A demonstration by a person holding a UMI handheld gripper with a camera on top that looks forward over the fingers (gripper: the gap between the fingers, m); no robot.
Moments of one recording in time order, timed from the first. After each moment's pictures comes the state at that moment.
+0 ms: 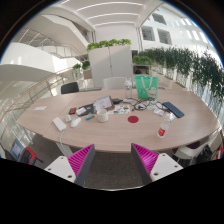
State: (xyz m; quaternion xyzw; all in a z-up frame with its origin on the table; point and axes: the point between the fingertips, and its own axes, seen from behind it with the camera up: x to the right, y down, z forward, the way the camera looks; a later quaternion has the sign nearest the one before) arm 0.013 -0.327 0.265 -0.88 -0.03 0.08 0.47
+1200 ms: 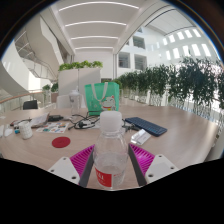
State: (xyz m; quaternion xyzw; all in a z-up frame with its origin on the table) arm 0.301 -0.020 0.069 -0.79 0.06 -0.05 0.61
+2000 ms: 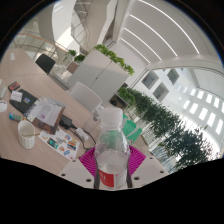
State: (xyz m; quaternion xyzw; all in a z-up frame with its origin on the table) arm 0.111 0.115 0.247 -0.76 -0.19 -0.28 0.56
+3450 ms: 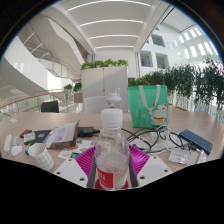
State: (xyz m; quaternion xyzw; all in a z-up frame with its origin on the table) arm 0.098 0.169 0.103 -0.79 -0.03 0.04 0.61
